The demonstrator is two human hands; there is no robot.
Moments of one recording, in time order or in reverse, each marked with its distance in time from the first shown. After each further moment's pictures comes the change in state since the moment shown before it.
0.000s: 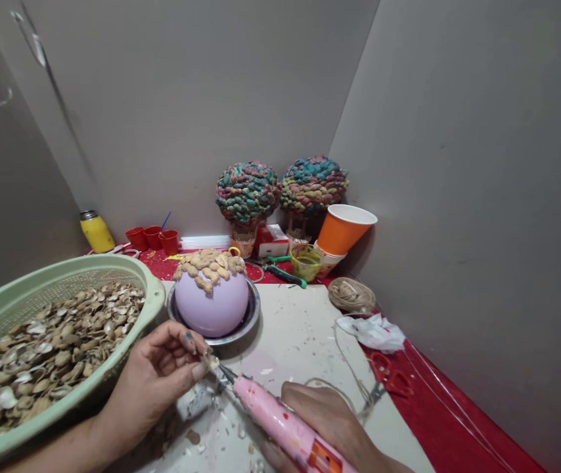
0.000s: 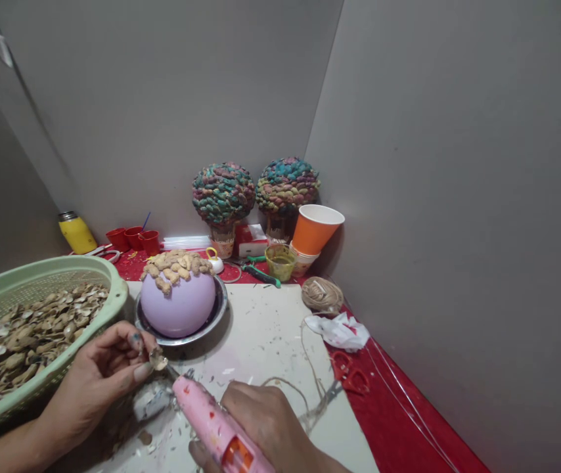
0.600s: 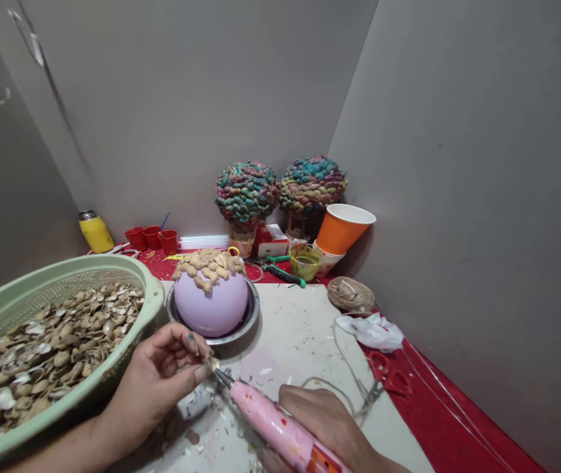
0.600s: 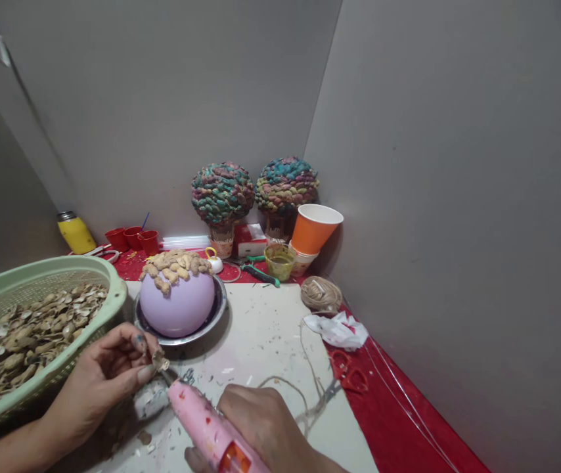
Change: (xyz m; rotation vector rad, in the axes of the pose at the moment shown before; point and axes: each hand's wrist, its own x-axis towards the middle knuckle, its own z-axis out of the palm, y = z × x) left_hand 0.001 -0.004 0.002 0.037 0.011 -0.016; right_hand 0.002 -0.004 0.001 0.063 0.042 0.011
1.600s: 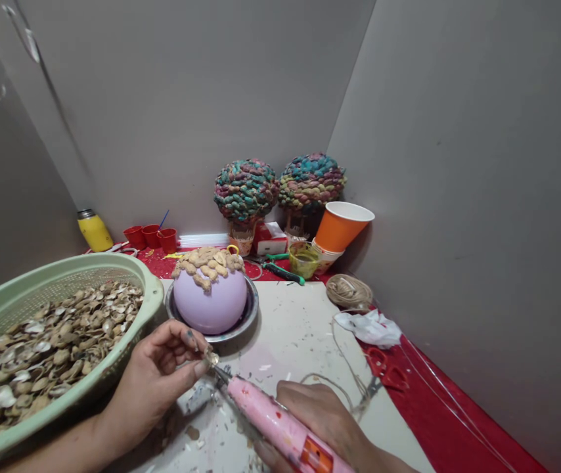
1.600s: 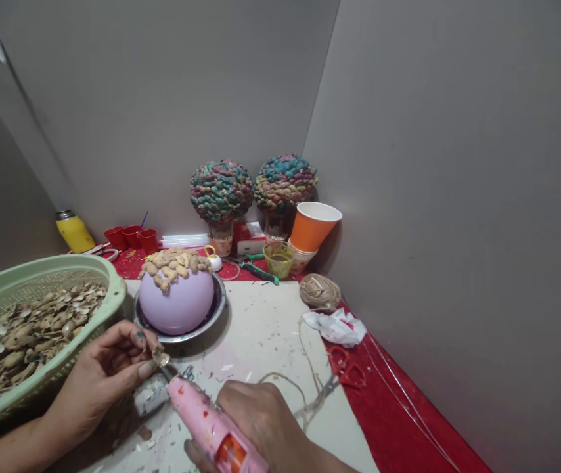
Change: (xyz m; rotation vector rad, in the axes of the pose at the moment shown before) left_hand -0.001 0.000 0.002 0.032 0.046 0.025; right_hand 0.001 0.001 0.000 -0.011 -0.056 0.008
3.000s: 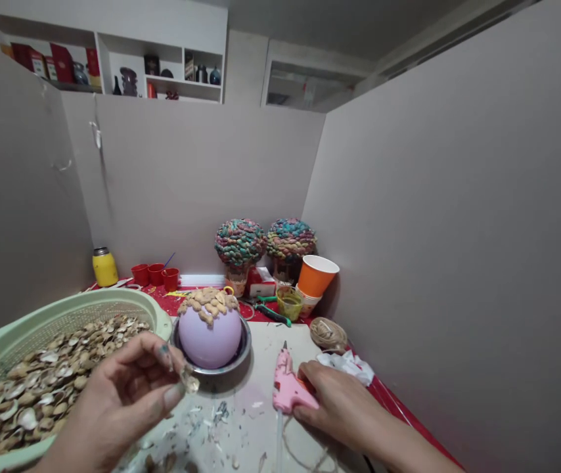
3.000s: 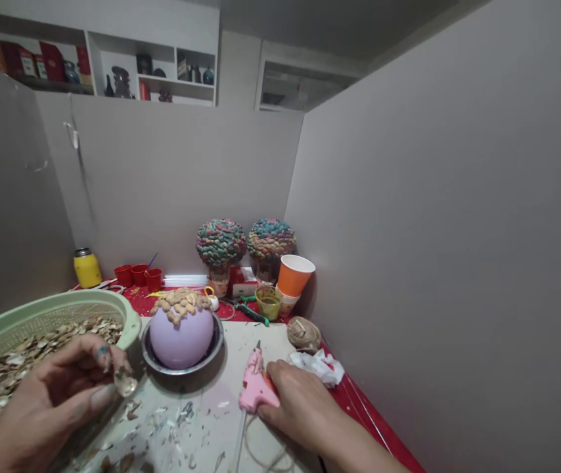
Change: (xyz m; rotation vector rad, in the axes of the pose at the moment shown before) left_hand -0.035 0.066 -0.019 0.049 -0.048 0.203; right_hand 0.007 0.050 -0.058 -0.335 -0.545 0.643
